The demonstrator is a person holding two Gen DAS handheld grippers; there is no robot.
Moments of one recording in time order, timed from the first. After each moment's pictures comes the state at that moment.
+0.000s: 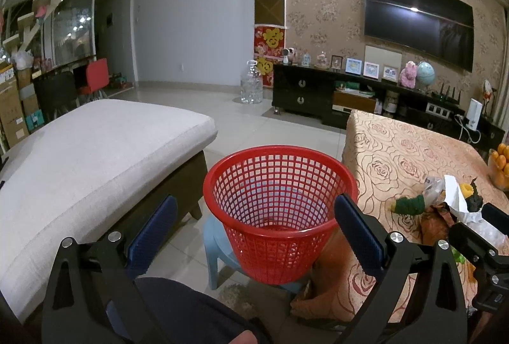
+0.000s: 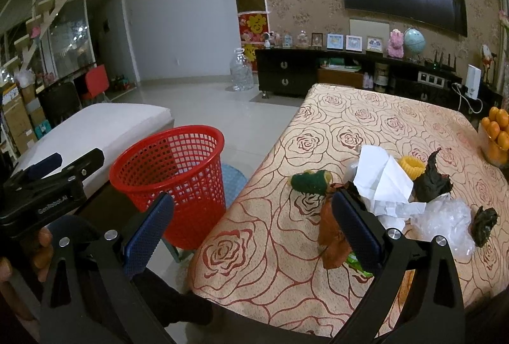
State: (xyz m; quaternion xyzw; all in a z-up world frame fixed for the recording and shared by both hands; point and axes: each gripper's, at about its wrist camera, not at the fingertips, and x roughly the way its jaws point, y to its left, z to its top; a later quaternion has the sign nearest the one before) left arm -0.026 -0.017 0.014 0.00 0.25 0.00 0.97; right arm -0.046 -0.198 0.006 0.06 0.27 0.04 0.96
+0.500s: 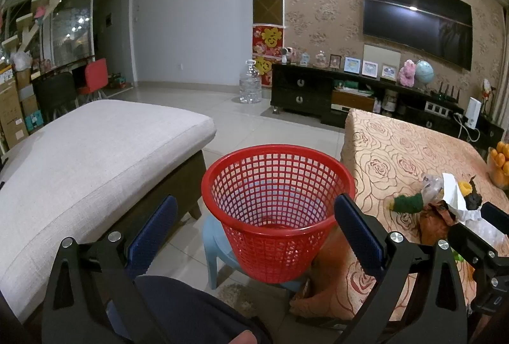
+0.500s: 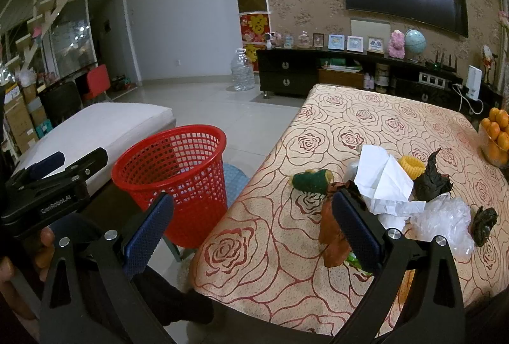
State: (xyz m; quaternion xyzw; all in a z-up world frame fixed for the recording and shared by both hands) left arm -0.028 -0.018 0.014 0.00 0.25 0.00 0.97; right arm -0.048 -0.197 0.006 0.06 0.27 0.04 0.96
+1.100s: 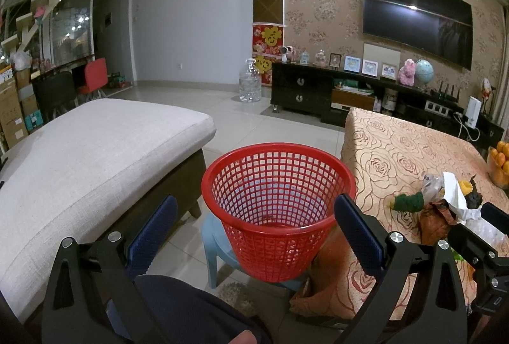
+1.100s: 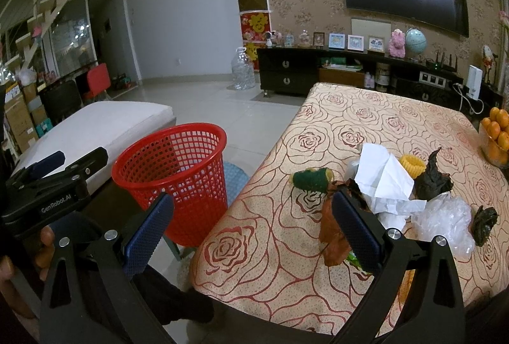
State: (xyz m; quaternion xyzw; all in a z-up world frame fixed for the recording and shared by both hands) left arm -0.029 -0.018 0.013 0.00 0.25 0.00 0.97; right arm -0.049 -0.197 0.004 0.06 0.28 0.04 0.96
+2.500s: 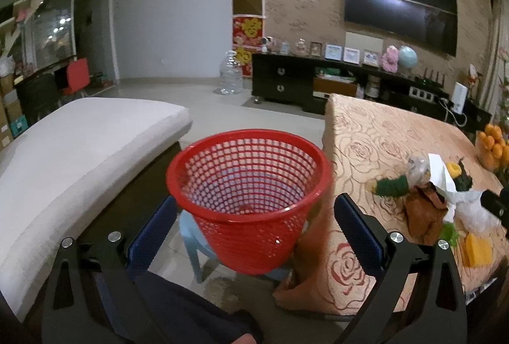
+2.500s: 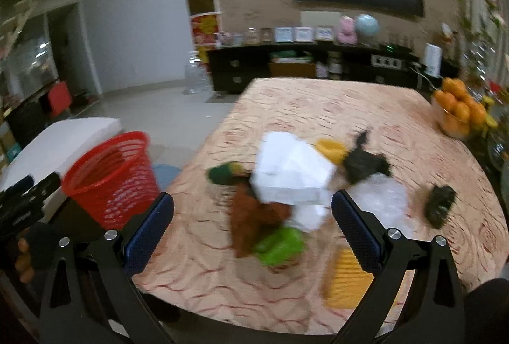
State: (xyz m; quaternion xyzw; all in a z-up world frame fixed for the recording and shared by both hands) left arm -0.027 -0.041 -0.003 0.02 0.27 -0.04 0.96; right arm -0.071 -0.298 -0.008 0.10 0.28 -0.07 0.95
